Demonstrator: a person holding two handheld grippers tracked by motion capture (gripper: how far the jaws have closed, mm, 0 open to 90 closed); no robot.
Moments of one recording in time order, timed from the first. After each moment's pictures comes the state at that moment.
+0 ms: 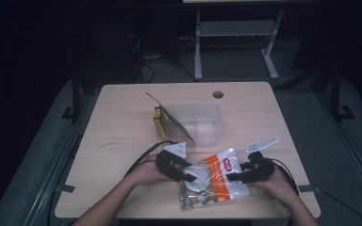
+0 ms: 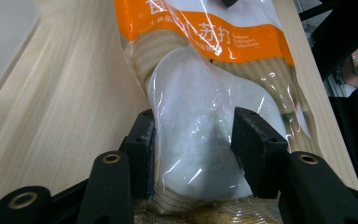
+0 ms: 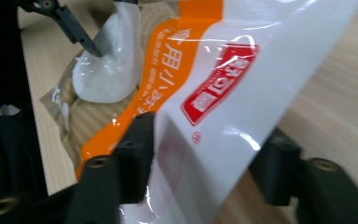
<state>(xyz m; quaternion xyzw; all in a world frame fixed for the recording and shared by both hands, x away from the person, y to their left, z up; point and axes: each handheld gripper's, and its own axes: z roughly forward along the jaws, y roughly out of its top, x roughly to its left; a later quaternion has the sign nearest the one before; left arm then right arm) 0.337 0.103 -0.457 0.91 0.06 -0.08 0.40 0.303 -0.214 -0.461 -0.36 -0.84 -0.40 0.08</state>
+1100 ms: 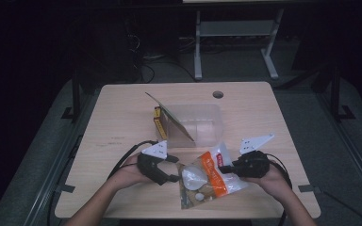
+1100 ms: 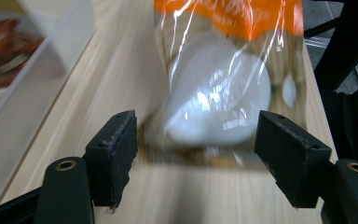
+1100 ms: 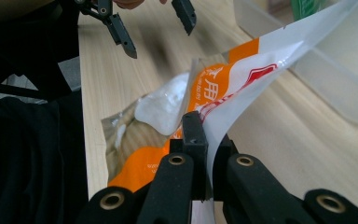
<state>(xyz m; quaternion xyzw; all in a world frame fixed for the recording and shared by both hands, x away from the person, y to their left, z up) 0.318 0.163 -0.429 0.90 0.09 -0.01 0.42 0.291 -0.185 -0.406 -0.22 -0.86 -0.45 0.02</state>
